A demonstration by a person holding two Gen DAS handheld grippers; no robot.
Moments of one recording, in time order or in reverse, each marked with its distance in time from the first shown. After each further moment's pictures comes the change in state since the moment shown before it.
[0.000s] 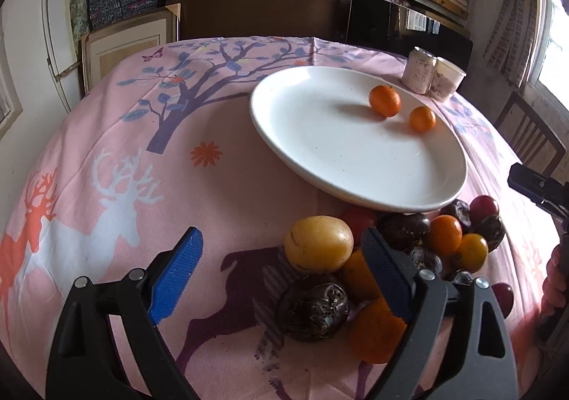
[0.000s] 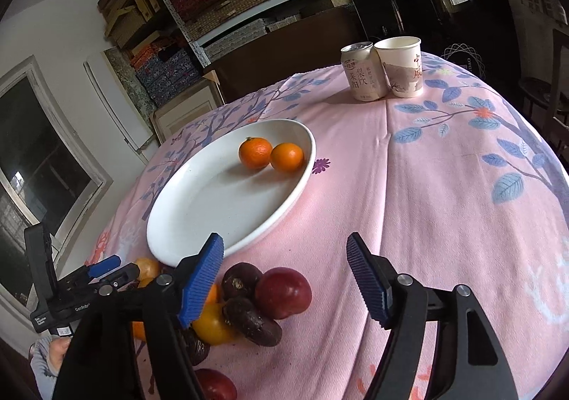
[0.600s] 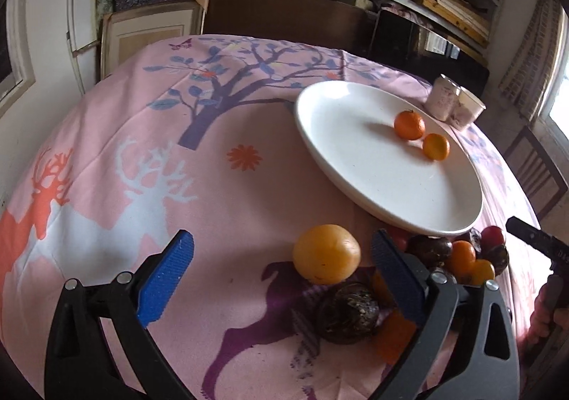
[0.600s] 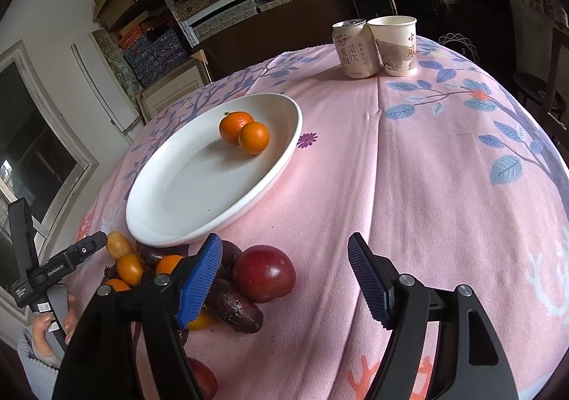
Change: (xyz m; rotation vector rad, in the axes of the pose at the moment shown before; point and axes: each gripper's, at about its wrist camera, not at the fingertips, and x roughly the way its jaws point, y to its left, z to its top) left arm -0.002 0.034 0.004 -0.112 -0.018 -0.007; right arm 0.015 0.001 -0.010 -0.022 0.088 -0.048
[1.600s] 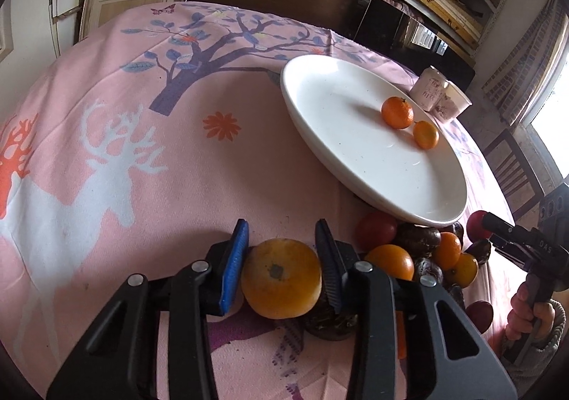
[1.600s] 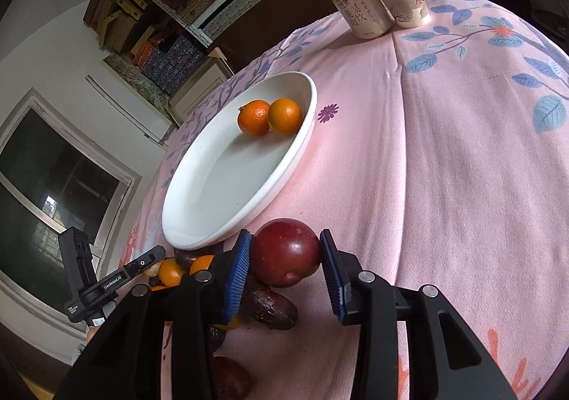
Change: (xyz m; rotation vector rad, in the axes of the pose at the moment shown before) left arm 0.020 0.011 -0.004 -0.087 0.099 -0.139; right arm 0.017 -0.023 0.001 0.190 0.077 0.214
